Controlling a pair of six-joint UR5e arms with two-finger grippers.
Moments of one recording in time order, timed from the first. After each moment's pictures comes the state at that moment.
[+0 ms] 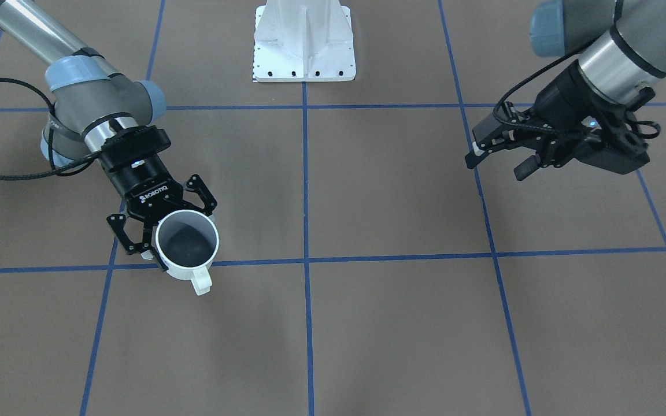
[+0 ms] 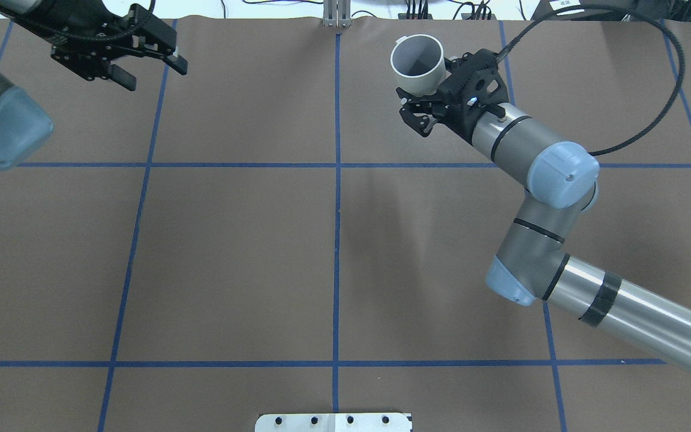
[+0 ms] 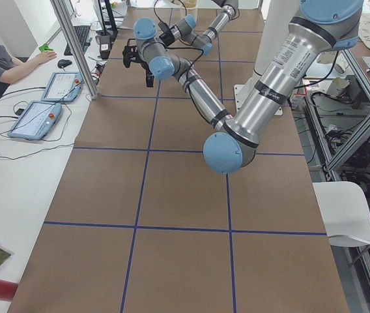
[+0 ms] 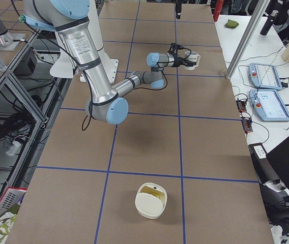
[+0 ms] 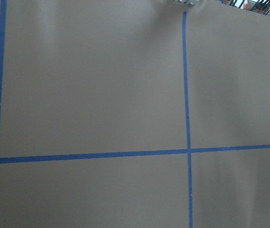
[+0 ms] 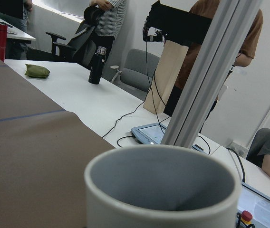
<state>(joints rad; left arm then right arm) -1.04 -2.18 -1.80 -1.75 -2.42 -1.12 0.61 -1.02 1.46 -0.39 1.20 0.30</state>
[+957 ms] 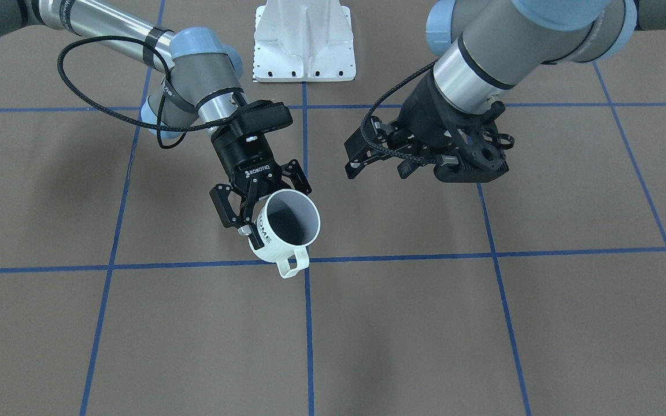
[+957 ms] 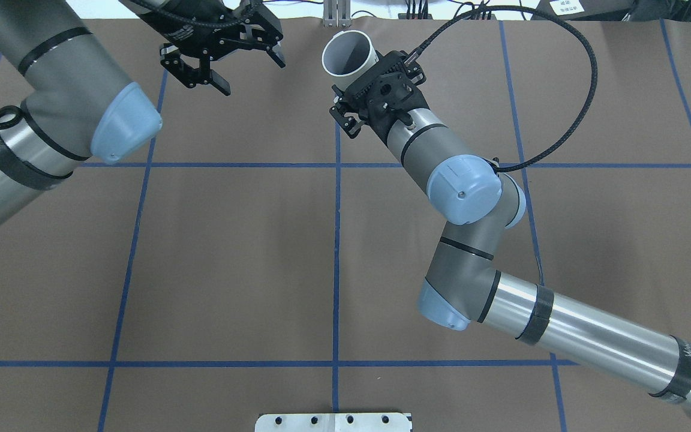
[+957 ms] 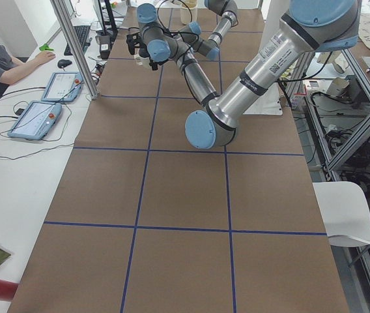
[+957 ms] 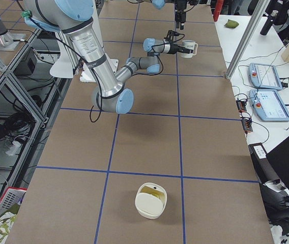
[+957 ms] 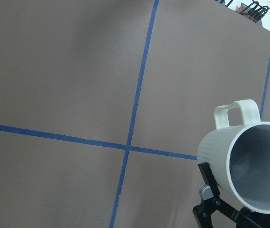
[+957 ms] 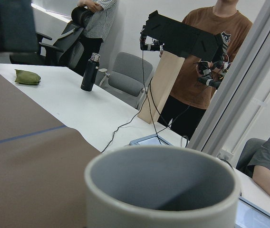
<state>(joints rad) -0.94 -2.38 -1.66 -1.75 -2.33 -1.40 0.52 -0.90 1.47 -0.53 1.04 0.29</state>
